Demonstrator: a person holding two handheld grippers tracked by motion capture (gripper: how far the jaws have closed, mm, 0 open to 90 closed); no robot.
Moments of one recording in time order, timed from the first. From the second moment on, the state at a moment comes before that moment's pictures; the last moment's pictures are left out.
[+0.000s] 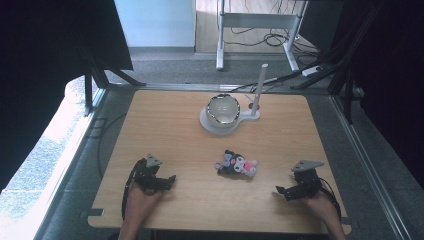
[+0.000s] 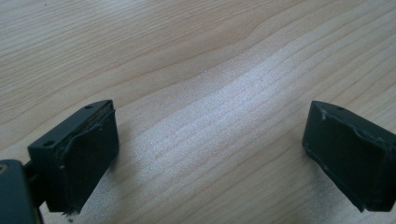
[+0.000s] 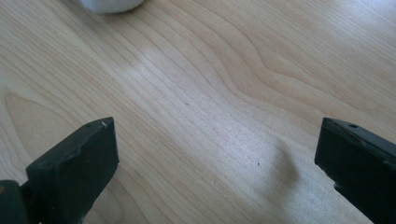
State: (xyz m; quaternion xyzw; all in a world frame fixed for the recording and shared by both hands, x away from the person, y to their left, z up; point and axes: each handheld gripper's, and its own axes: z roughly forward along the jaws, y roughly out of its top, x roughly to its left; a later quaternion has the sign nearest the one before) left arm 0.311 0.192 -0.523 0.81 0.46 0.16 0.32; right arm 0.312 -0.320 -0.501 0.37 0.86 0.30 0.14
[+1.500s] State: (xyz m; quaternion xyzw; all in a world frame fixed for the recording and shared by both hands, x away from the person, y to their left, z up) left arm 0.311 0.192 -0.523 0.81 0.46 0.16 0.32; right arm 0.374 -0.236 -0.469 0.26 0.95 0.19 0.07
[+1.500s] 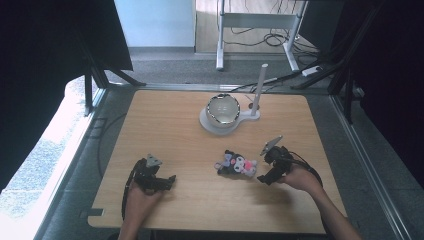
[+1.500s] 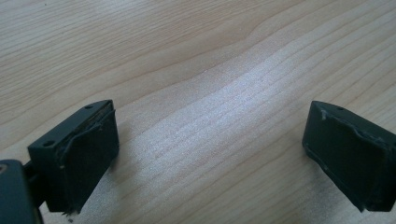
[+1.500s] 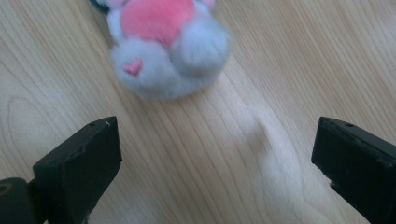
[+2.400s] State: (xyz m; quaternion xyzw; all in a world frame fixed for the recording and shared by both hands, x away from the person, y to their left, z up) left arm 0.311 0.192 -0.523 0.81 0.46 0.16 0.32; right arm 0.405 -0.147 -0.480 0.17 0.98 0.07 0.01
